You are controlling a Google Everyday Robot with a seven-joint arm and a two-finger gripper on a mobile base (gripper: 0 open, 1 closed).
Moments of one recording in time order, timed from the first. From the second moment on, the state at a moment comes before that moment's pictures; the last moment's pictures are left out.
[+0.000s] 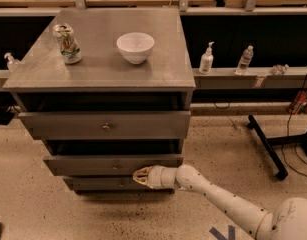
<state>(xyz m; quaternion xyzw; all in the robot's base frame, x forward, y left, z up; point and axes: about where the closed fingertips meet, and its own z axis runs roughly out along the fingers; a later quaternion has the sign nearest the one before) 0.615 0.056 0.339 -0.62 0.59 0.19 0.48</state>
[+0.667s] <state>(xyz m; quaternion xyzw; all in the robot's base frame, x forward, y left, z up) 0.635 0.059 0.344 -0.62 0.58 0.19 0.49</state>
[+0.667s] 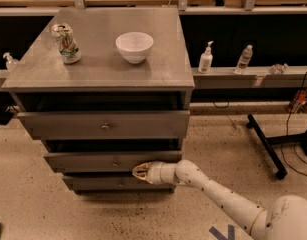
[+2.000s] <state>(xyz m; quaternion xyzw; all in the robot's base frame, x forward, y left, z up) 0.656 0.065 0.344 -0.63 0.57 0.20 0.50</state>
